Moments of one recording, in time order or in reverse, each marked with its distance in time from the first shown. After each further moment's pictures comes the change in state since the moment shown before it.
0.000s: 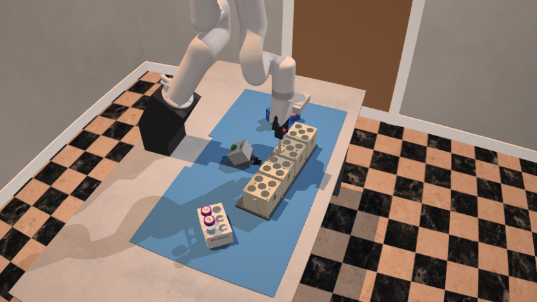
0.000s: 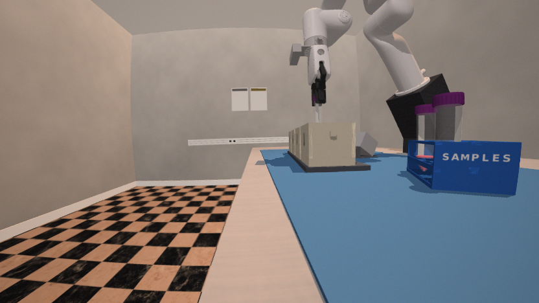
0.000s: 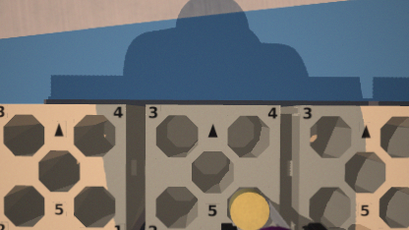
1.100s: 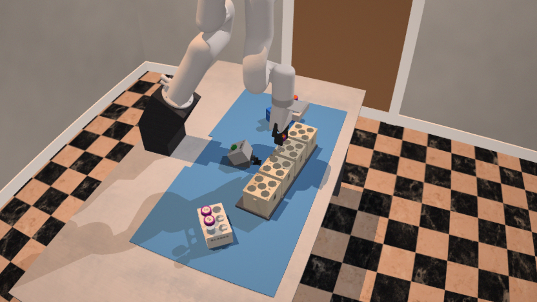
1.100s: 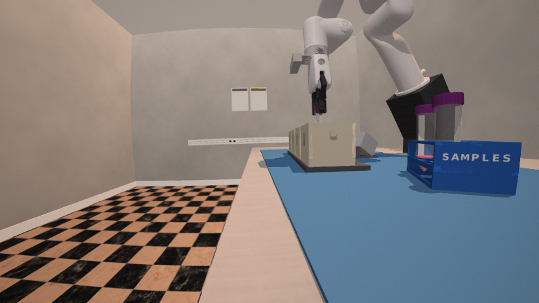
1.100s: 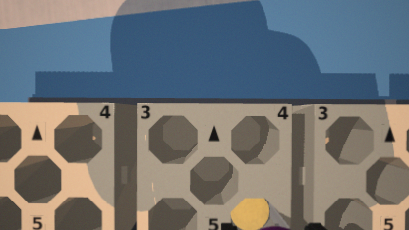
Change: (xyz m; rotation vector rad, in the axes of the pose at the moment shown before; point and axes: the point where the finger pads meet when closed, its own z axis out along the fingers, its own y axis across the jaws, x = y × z) arm 0.000 0.000 0.029 0.001 0.000 0.000
